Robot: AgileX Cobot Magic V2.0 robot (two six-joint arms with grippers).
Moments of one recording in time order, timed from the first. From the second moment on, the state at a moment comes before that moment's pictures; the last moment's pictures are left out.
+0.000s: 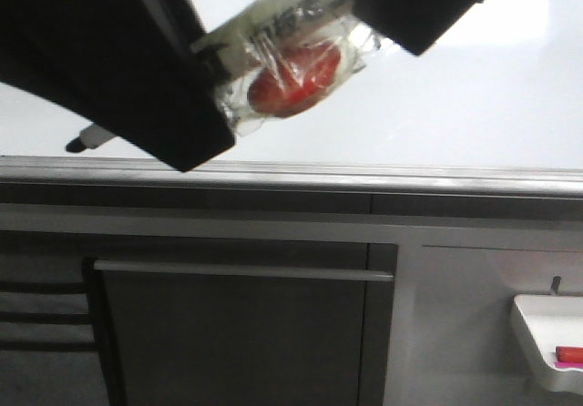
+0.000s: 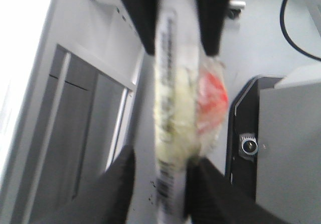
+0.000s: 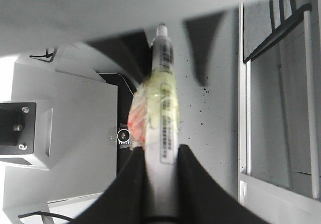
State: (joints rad) left arm -1.06 1.20 -1.02 -0.02 0.82 0.48; right arm 0.73 1.23 -1.20 0.43 1.15 -0.92
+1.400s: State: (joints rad) left arm -0.66 0.69 -0.83 -0.13 0.71 0.18; right arm 0.22 1.24 -1.10 0.73 0.88 -0.68
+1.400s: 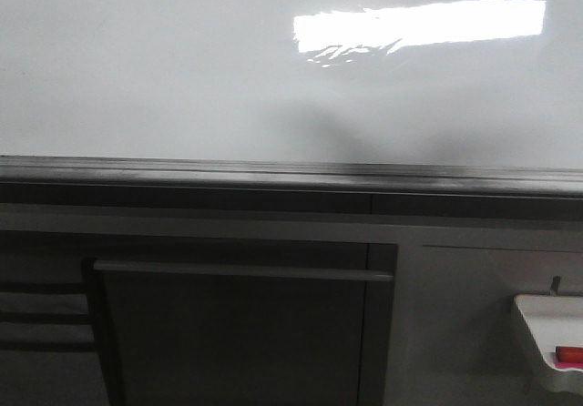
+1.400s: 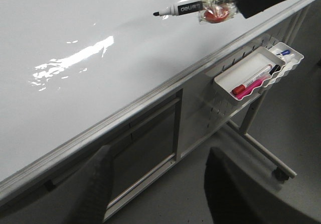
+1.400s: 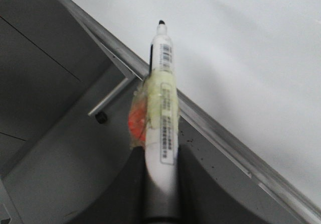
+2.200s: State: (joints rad) left arm -0.66 0.69 -0.83 -0.13 0.66 0.18; right arm 0.24 1.52 -1.37 0.51 1.02 -0.49
